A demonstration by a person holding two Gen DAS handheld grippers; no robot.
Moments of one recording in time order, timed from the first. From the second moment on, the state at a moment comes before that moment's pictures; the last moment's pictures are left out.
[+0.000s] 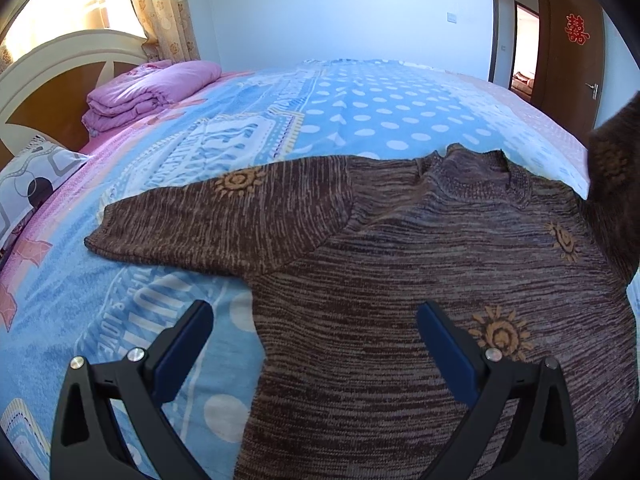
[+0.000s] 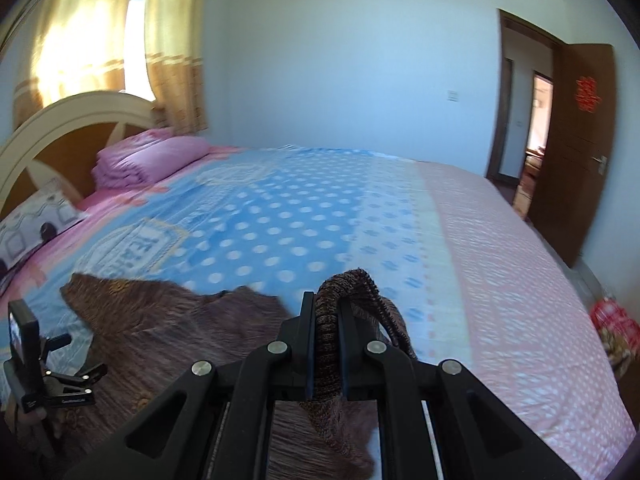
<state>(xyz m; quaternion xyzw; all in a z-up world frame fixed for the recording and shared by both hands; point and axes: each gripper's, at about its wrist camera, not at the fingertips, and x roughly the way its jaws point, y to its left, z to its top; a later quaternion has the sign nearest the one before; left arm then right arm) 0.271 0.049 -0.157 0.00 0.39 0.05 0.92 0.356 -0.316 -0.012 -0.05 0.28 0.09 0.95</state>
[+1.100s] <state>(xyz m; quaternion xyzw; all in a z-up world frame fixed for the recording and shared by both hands) 0.326 -0.106 -0.174 0.08 0.44 -0.09 0.89 0.239 -0.307 -0.162 -0.02 0.37 0.17 0.91</state>
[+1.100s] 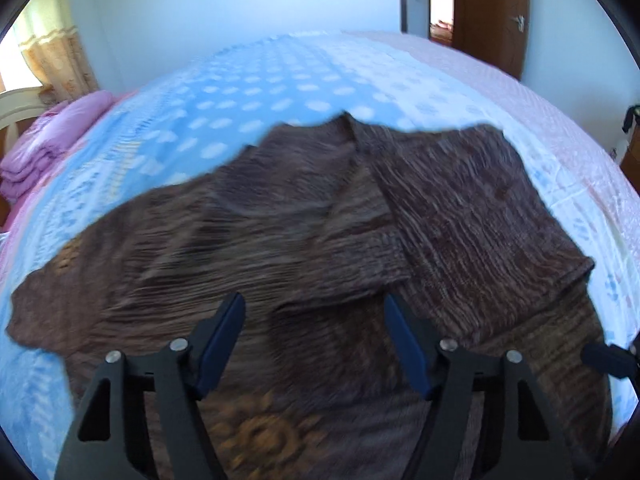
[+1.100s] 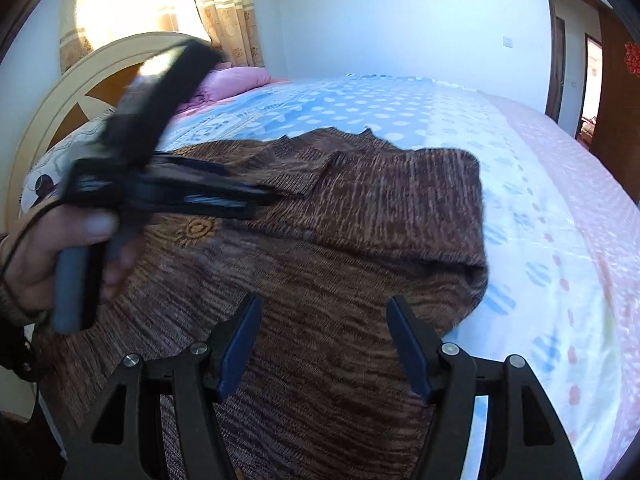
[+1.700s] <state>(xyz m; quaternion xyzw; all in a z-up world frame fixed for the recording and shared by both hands) 0.348 -0.041 -0.148 -0.08 0.43 -0.15 0.89 0.240 -0.315 -0.174 -0.01 0.37 0.18 0.91</state>
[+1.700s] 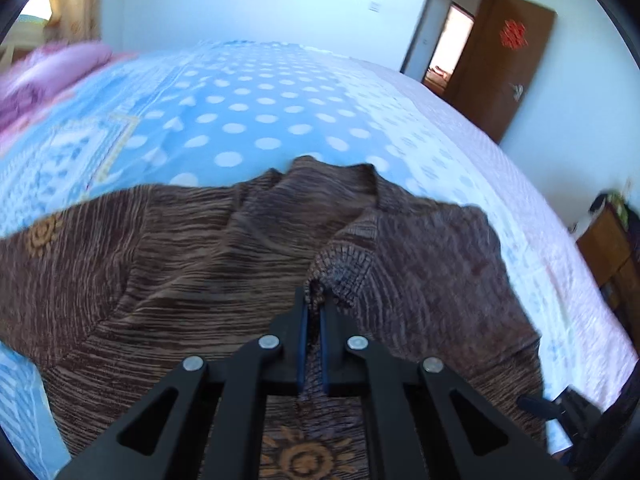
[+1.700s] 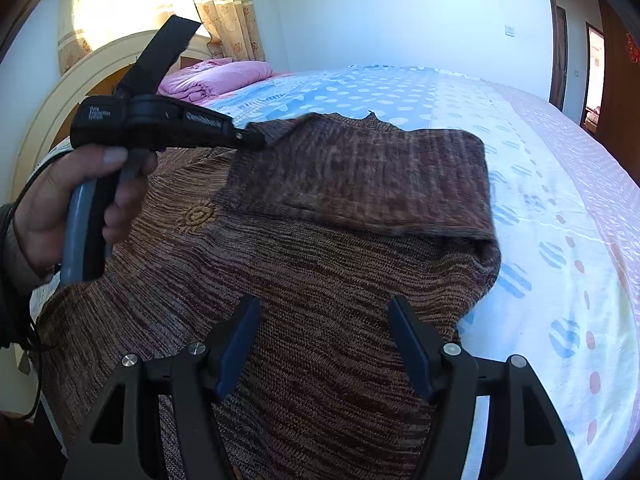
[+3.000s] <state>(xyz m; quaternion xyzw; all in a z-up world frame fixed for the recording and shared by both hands) 0.309 -0.081 -0.180 0.04 0.42 -0.12 0.90 0.274 -0.369 -0.112 0.07 0.32 0.20 0.92</state>
